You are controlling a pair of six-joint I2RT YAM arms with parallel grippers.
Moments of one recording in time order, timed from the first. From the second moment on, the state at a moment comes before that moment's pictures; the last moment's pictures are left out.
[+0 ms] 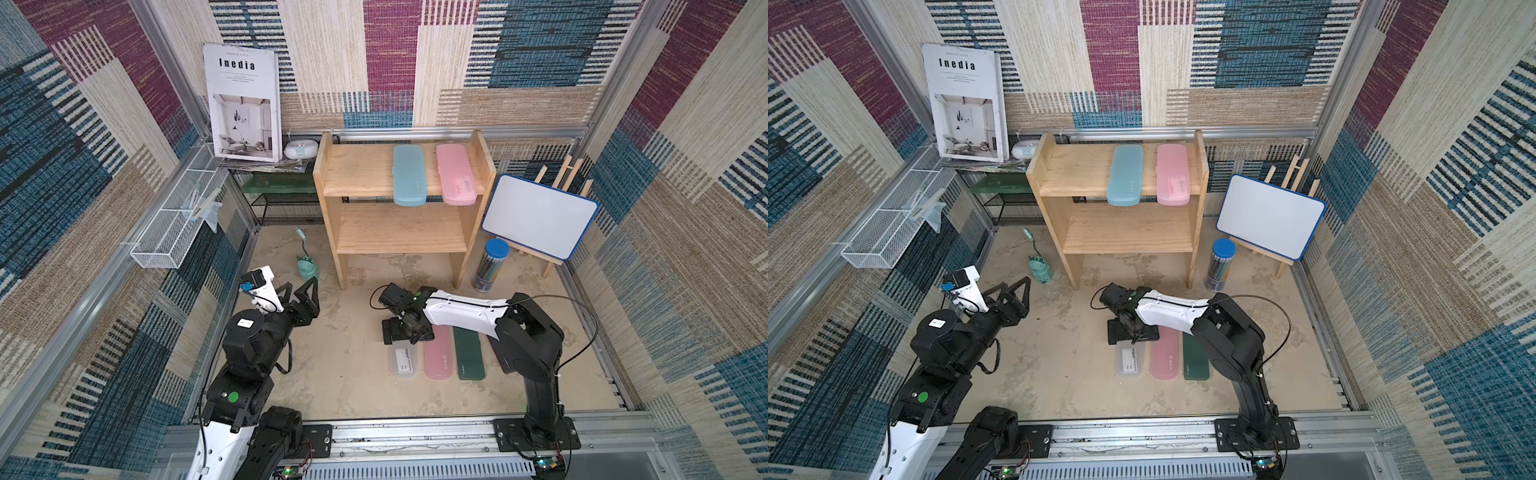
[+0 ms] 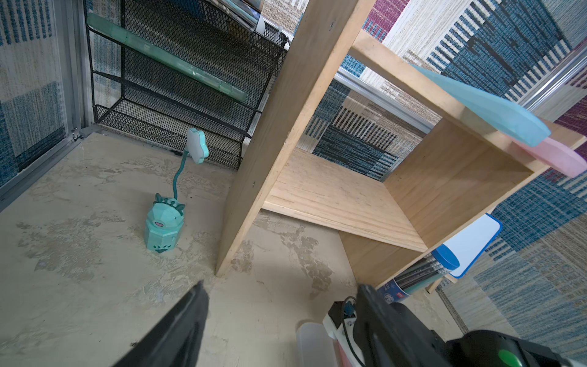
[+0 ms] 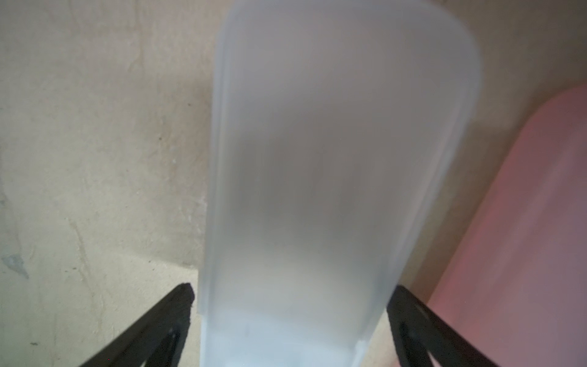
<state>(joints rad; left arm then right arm) -0.19 0.52 0.76 -0.35 0.02 -0.46 0.94 1.98 1.39 -0.78 0.04 0.76</state>
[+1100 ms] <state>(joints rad) -0.41 1.40 1.49 0.02 0.51 -1.15 0.94 1.14 1.27 -0.66 0.56 0.53</state>
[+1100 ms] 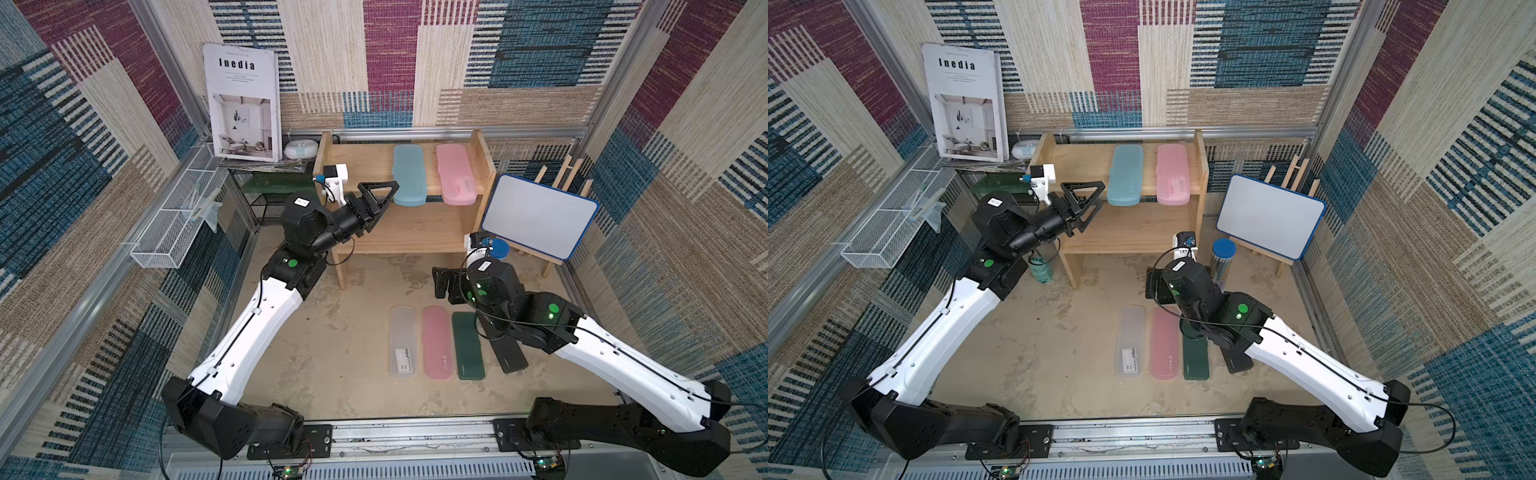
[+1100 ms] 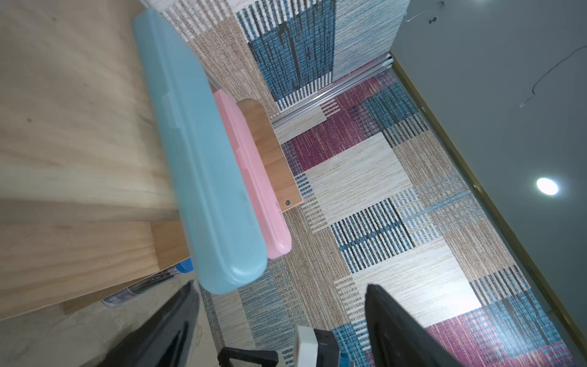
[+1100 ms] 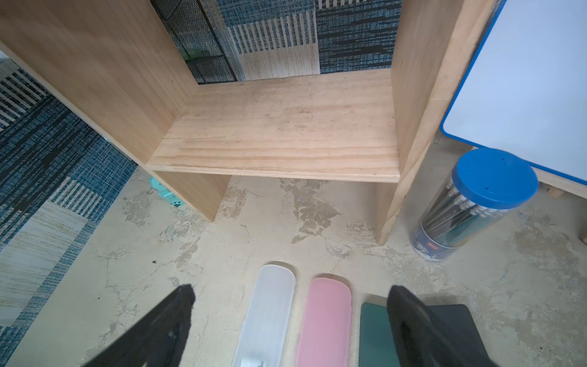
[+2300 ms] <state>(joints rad) -0.45 1.46 1.45 0.08 0.43 -1.19 0.90 1.03 1.25 -0.73 0.56 0.52</state>
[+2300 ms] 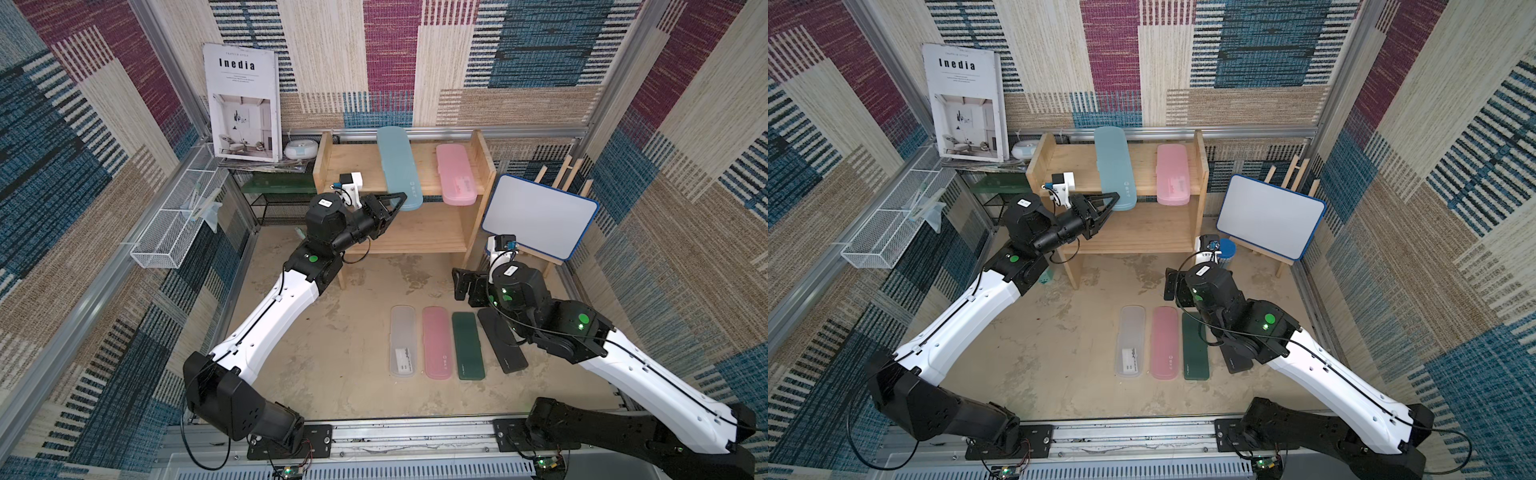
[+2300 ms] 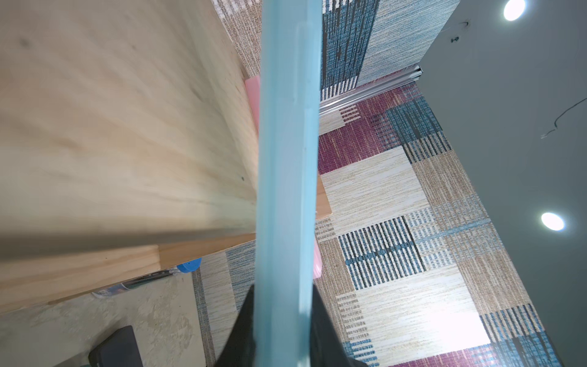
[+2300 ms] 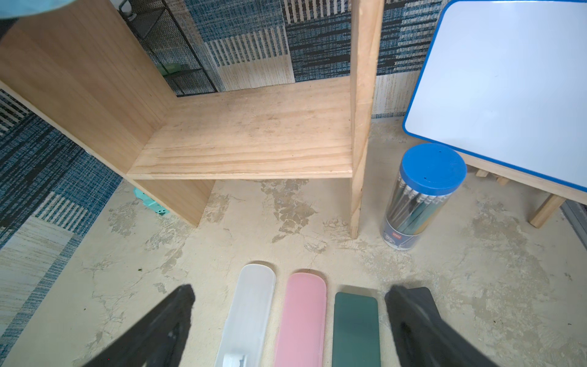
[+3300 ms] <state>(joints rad) -0.47 0.65 0.81 -0.19 0.15 -0.45 1.01 1.64 1.85 -0.47 -0.04 0.39</state>
